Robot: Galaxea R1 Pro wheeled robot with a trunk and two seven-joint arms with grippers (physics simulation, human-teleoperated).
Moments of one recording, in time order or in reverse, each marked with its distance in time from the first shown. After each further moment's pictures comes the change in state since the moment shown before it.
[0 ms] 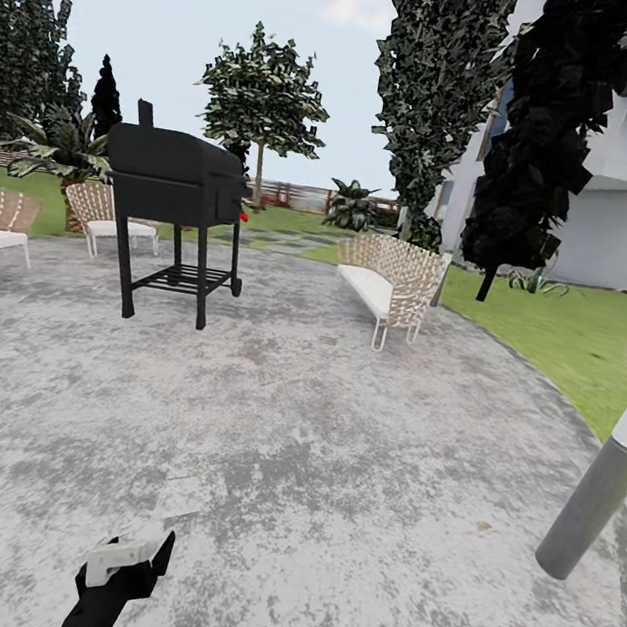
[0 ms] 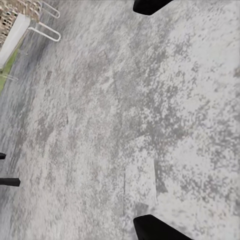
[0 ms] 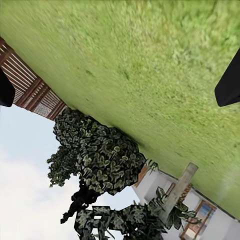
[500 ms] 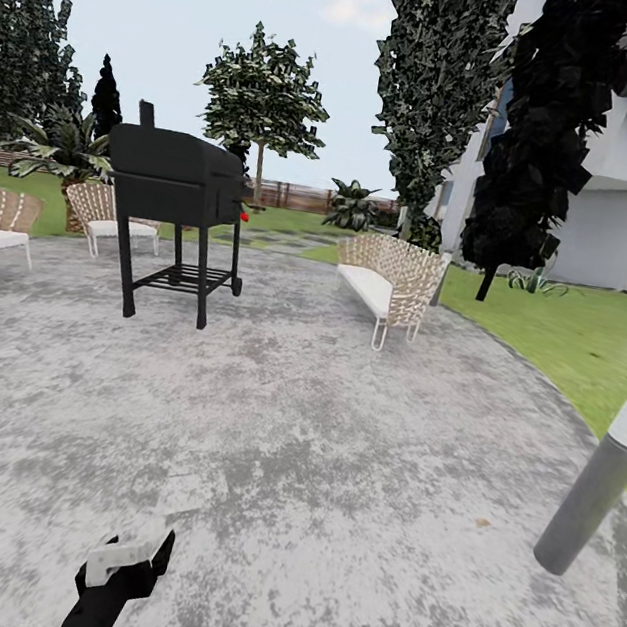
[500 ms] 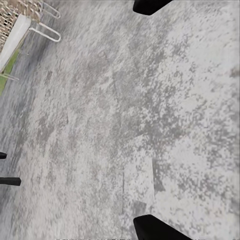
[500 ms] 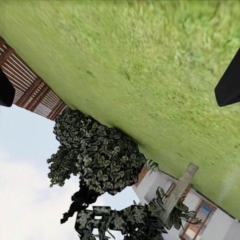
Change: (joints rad) left arm 0.000 0.000 0.000 0.001 0.000 -0.005 0.000; right arm 0.000 0.000 0.000 0.000 0.001 0.000 0.000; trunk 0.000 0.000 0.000
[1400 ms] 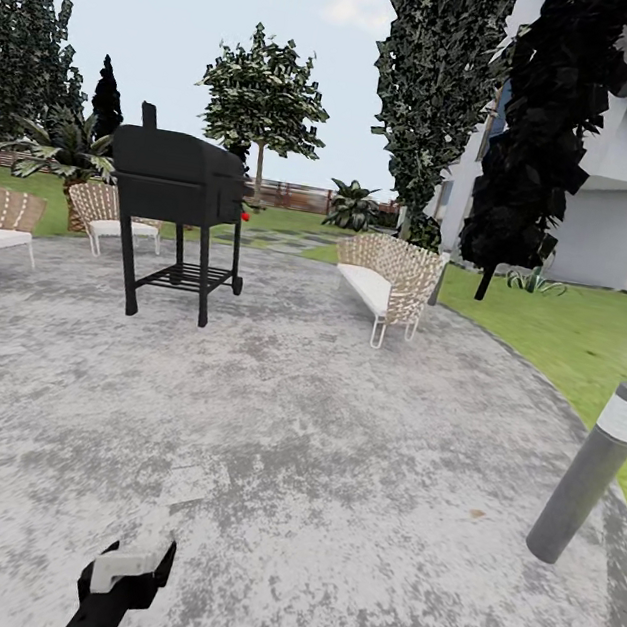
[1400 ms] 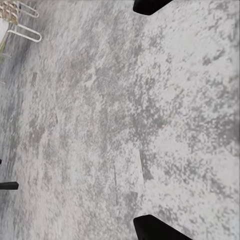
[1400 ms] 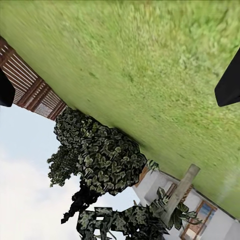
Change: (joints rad) left arm 0.000 0.000 -0.002 0.031 -0.109 0.000 -0.003; right arm 0.000 0.000 -0.001 0.000 0.003 0.000 0.000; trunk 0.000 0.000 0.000
